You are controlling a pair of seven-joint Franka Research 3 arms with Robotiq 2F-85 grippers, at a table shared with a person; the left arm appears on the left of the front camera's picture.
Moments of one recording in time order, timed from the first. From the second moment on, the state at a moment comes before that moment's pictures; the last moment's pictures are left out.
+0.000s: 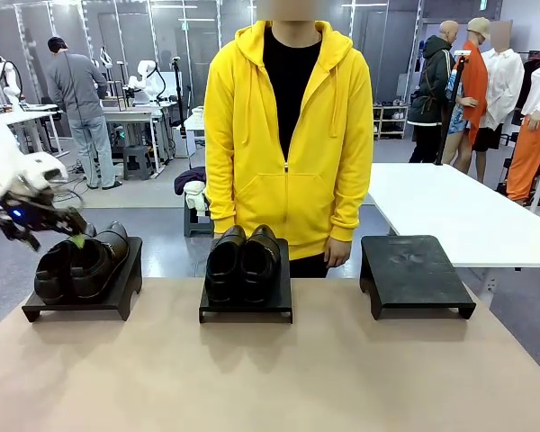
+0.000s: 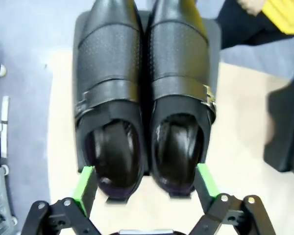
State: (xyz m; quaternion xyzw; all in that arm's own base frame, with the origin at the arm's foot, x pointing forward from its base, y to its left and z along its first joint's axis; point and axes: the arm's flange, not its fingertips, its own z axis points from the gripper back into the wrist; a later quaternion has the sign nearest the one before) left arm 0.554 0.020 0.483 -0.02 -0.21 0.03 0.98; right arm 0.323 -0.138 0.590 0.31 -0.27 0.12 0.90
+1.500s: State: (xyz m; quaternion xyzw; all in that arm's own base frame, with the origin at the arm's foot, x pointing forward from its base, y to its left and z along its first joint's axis) left arm 0.298 0.266 0.484 -0.52 -0.23 0.02 0.82; right arm 0.323 -0.138 0.589 0.31 -0.27 0.12 0.90
